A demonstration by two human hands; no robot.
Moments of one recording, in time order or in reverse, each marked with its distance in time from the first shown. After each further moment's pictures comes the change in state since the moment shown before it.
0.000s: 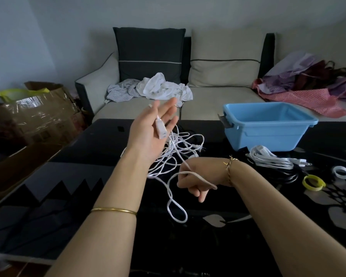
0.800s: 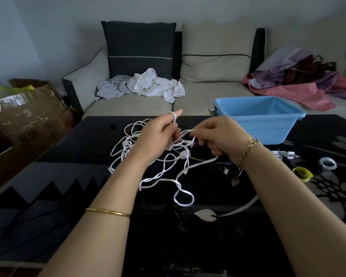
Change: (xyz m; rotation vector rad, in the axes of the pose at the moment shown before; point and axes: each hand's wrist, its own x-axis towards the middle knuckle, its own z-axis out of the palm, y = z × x) left_hand -0.002 -0.028 -0.008 1.137 -0.244 0.199; right_hand -0.037 0.002 -0.032 0.458 0.721 -0.119
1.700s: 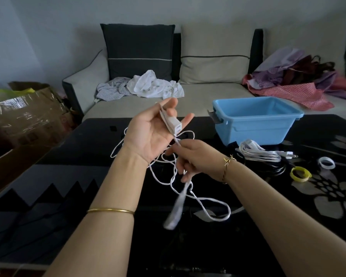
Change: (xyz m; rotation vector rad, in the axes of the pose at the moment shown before) left_hand 0.005 0.029 -0.005 -1.432 -0.122 -0.238; right_hand 0.000 0.023 0.039 0.009 -0.320 0.000
